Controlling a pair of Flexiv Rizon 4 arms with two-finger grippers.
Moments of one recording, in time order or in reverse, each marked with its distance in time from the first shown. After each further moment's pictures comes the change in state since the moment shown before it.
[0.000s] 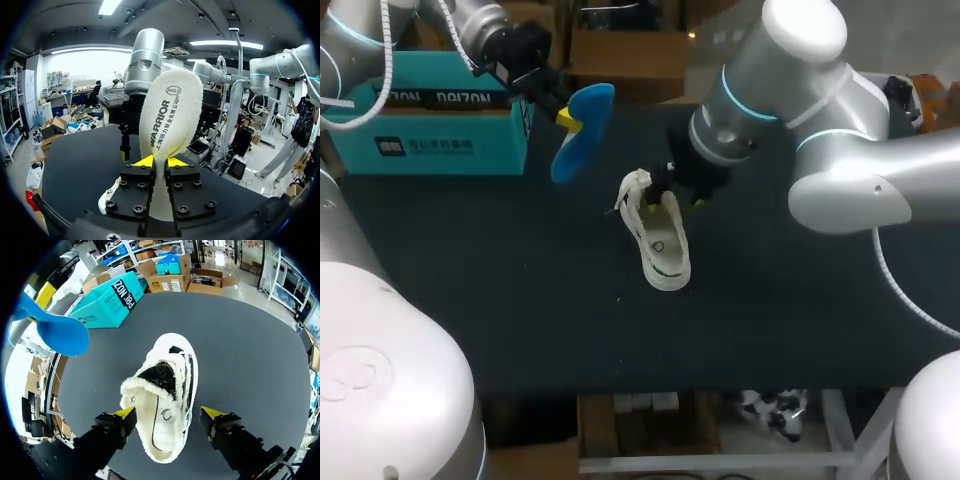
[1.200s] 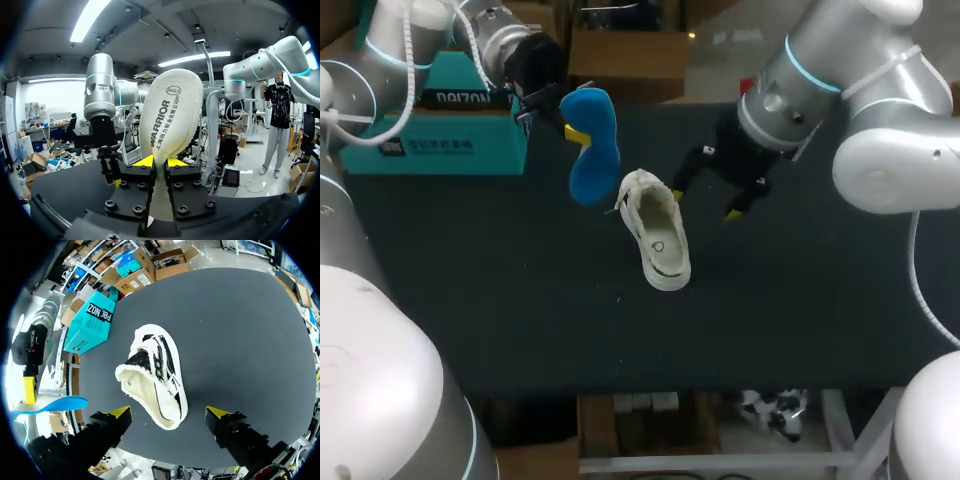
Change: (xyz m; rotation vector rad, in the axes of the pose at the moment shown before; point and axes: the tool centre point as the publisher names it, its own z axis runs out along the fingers) left arm 0.040 -0.047 0.051 0.246 0.200 0.155; right arm -0.018 -0.034 -0.053 0.124 0.087 0.401
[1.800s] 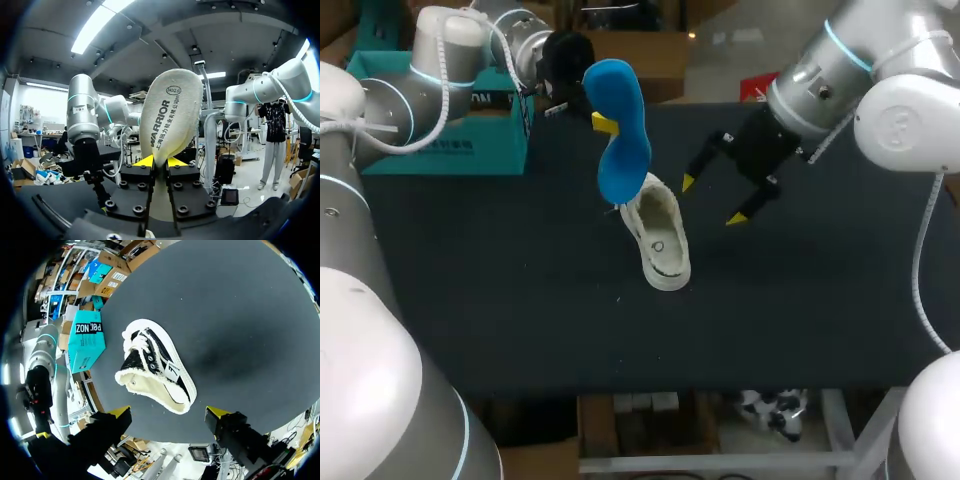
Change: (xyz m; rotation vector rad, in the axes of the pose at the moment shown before) left arm -0.024 -0.037 0.039 0.178 0.072 -0.033; right arm -0.002 -0.007 -0.014 0.187 0.148 0.340
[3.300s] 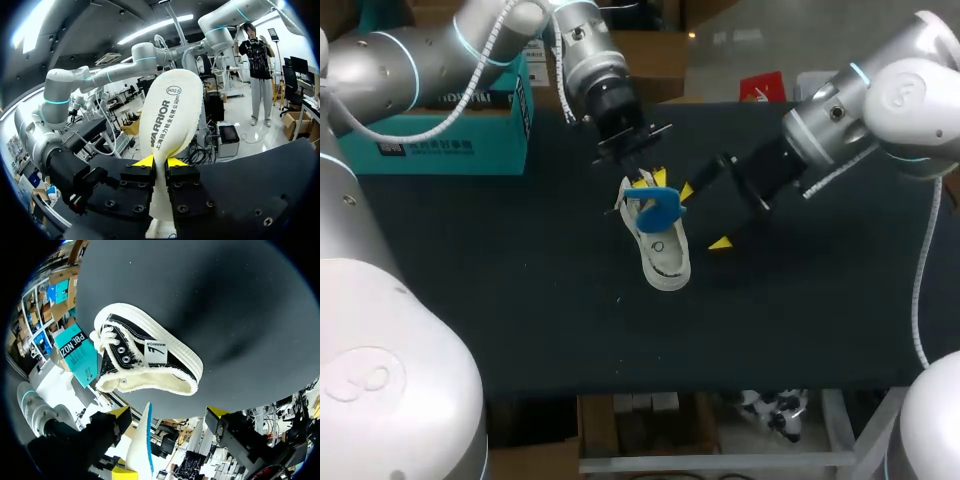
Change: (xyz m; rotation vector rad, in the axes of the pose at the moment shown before) left arm -0.020 0.104 0.052 -0.459 0.192 0.312; right arm -0.001 -0.015 0.035 0.327 0.146 0.388
